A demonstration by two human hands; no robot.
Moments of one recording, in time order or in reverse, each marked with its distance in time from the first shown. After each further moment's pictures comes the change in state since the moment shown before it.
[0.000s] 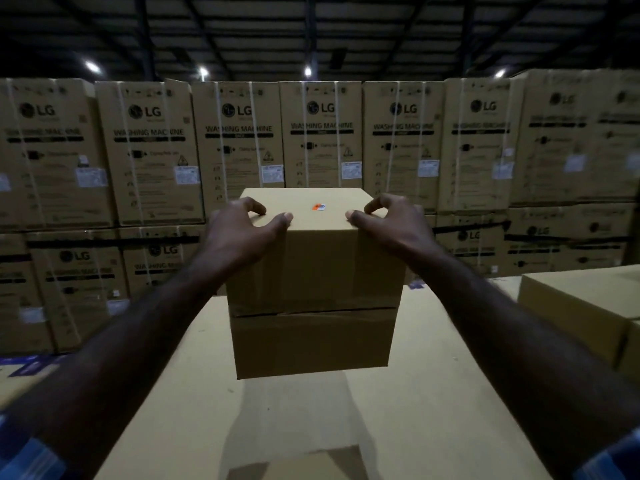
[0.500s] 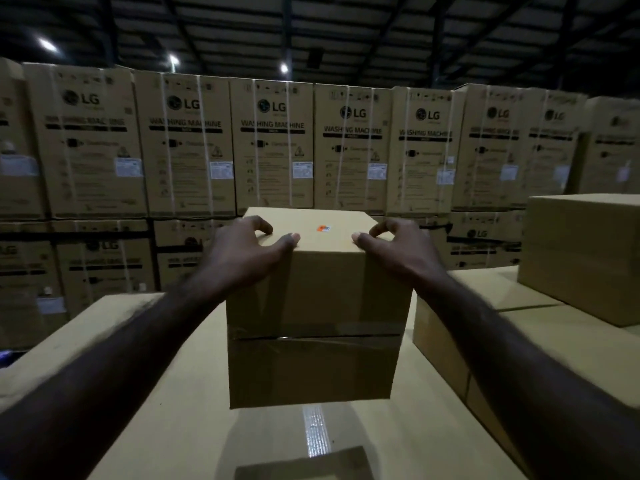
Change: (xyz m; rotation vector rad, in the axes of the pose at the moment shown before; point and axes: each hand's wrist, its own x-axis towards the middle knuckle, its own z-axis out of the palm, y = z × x) left_hand -0.084 0.181 0.136 -0.024 -0.154 0.027; right_hand -0.038 0.155 -0.201 -0.094 0.018 0.091
